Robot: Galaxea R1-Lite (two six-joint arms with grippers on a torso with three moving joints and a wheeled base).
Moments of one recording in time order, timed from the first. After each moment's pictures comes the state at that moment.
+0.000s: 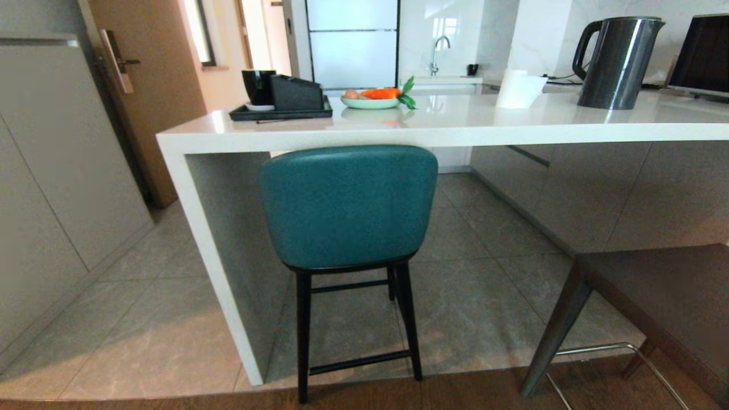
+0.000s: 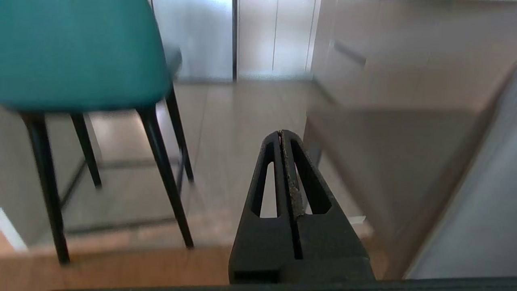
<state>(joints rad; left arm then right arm) 0.00 0.02 -0.28 0.23 -0.16 0.09 0.01 0.01 -0.24 0.11 0.00 -0.10</state>
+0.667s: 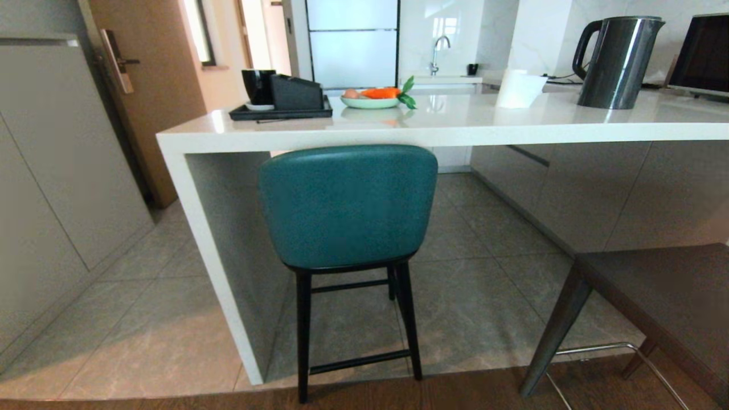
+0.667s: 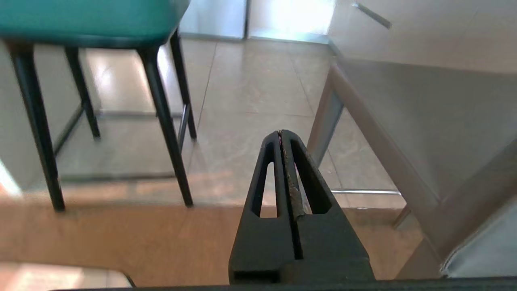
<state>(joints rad) 0.00 0.00 0.00 0.00 0.00 0.10 0.01 0.00 0.00 -0.02 0.04 -0.13</state>
